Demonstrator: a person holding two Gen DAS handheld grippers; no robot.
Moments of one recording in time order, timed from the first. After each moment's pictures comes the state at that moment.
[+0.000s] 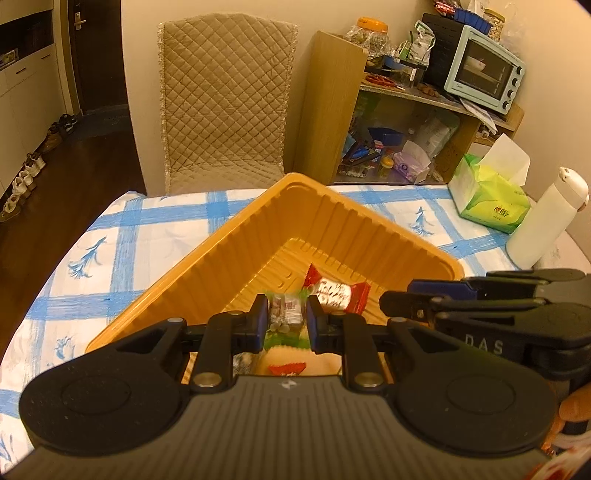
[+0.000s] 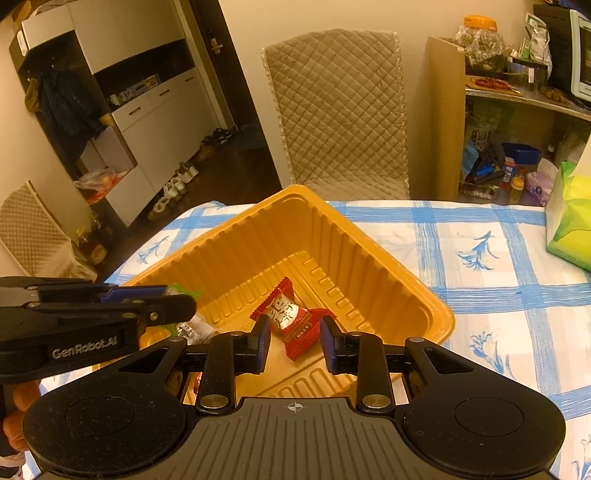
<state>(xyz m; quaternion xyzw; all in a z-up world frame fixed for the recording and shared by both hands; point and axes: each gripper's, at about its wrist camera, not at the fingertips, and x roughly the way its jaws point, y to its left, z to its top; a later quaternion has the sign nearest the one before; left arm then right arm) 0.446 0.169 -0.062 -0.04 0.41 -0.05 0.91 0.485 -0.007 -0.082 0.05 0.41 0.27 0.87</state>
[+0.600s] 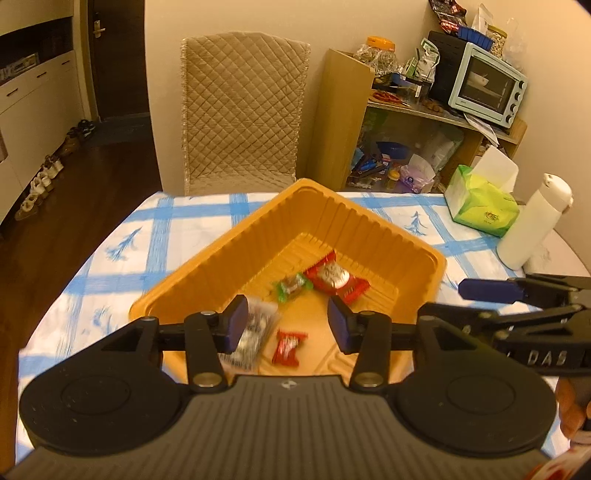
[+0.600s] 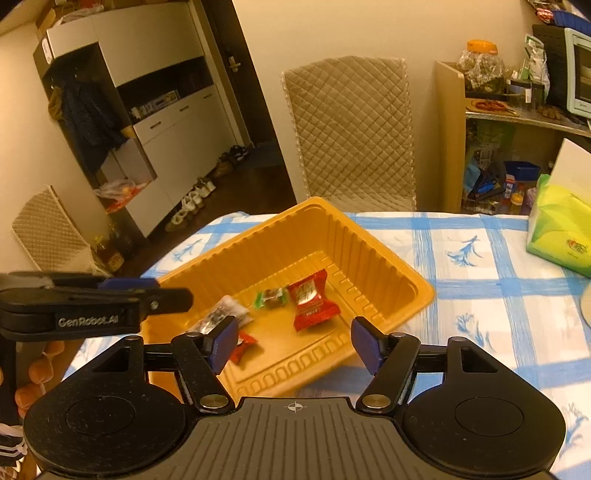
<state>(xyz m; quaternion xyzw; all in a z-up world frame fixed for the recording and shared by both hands) 0.378 0.176 -0.032 -0.05 0.39 -0.02 0.92 0.418 -0.035 -0.050 0.06 0.37 0.29 0.88</state>
